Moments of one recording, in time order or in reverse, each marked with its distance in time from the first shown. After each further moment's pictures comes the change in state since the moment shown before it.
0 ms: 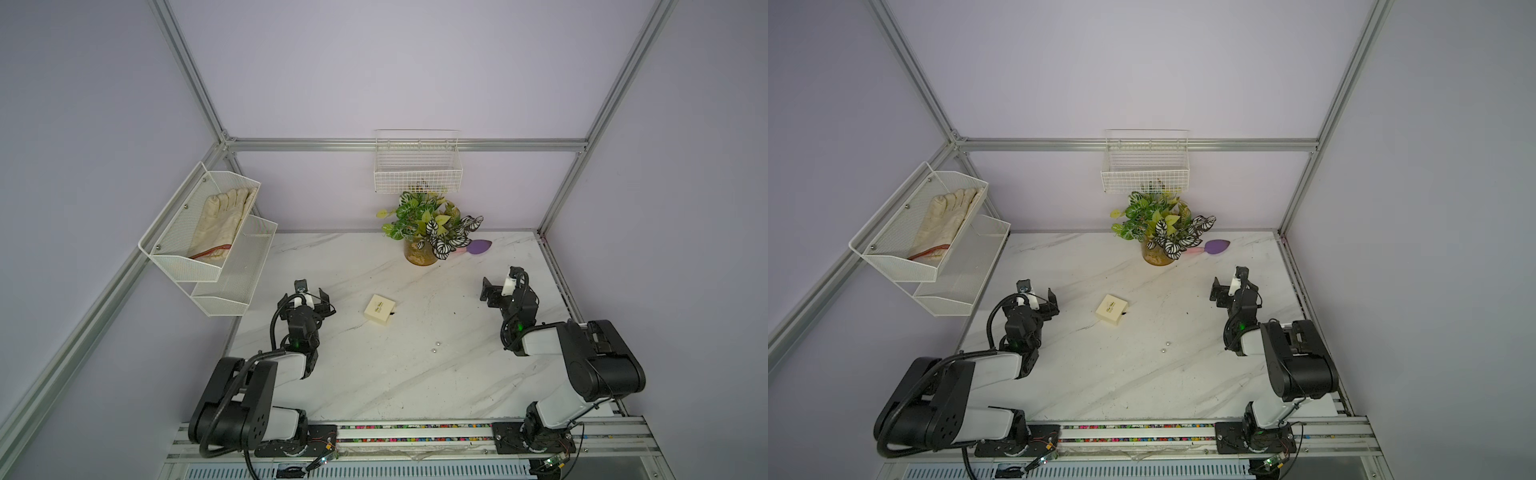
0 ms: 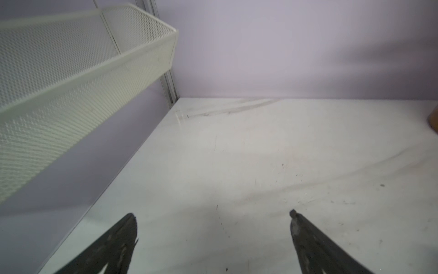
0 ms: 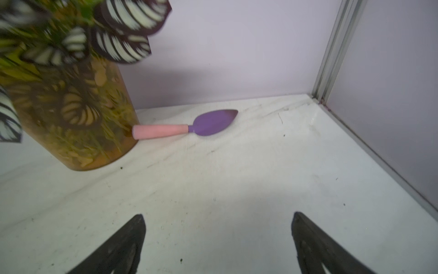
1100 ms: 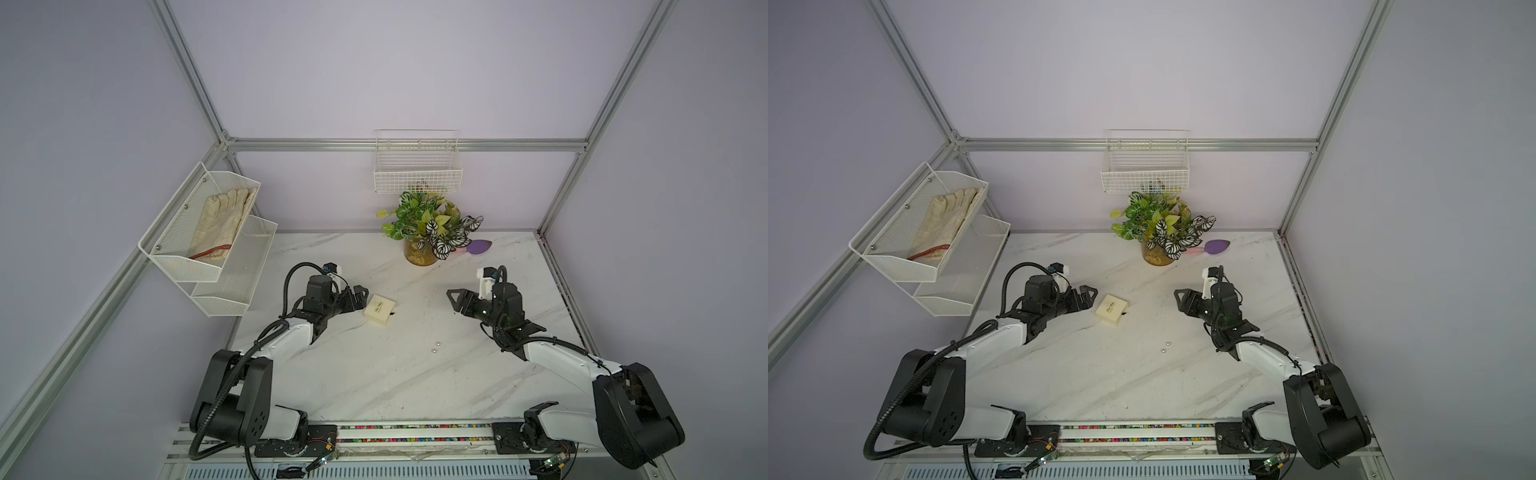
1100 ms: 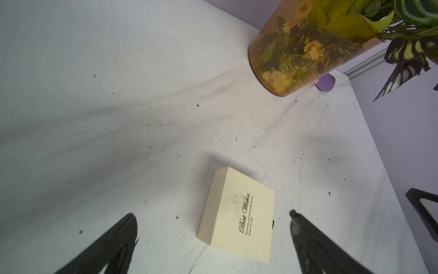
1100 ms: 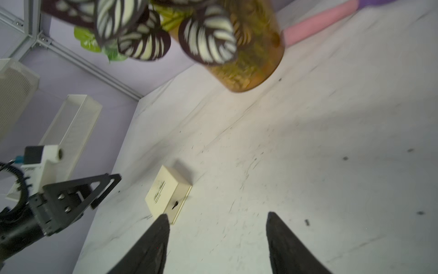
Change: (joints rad) left arm -0.078 0.167 0.414 -0.736 0.710 -0.484; right arm 0.304 -0.246 0.122 -0.649 -0.360 0.578
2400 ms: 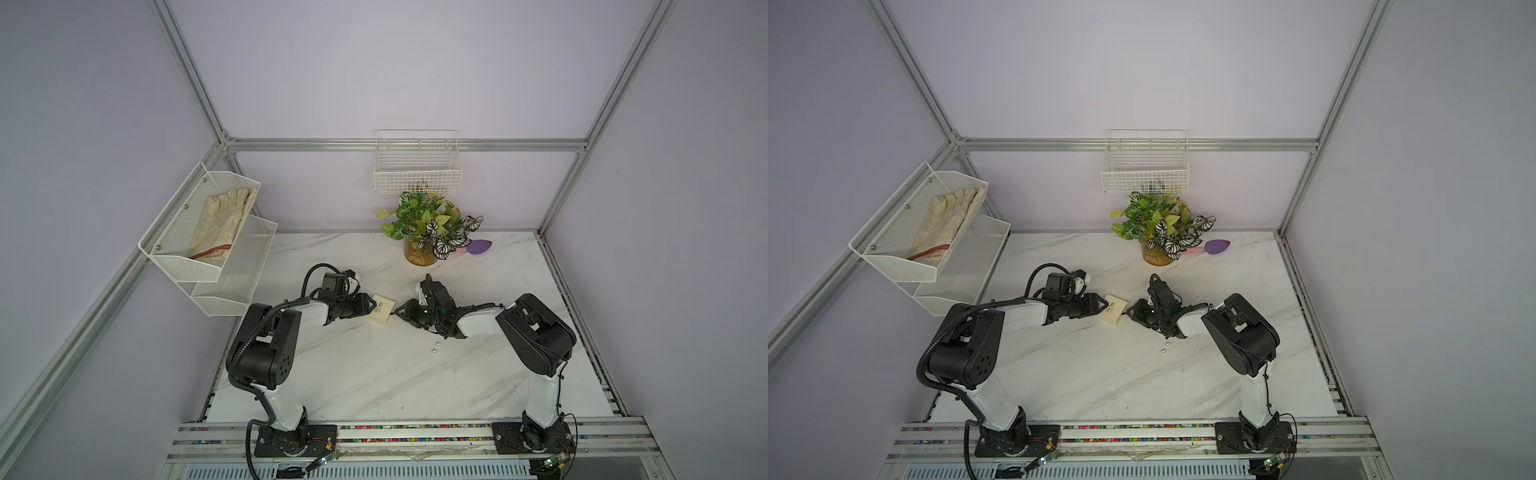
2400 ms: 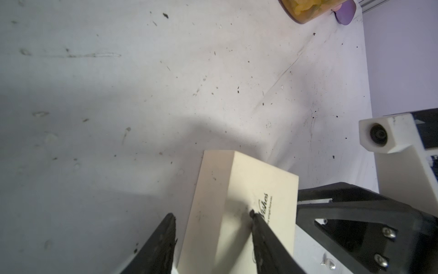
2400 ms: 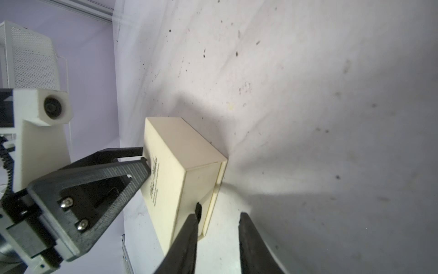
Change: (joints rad) left arm -0.009 0.302 0.141 -0.068 0.188 0.032; right arm 0.269 0.642 0.378 0.076 -0.080 0.361
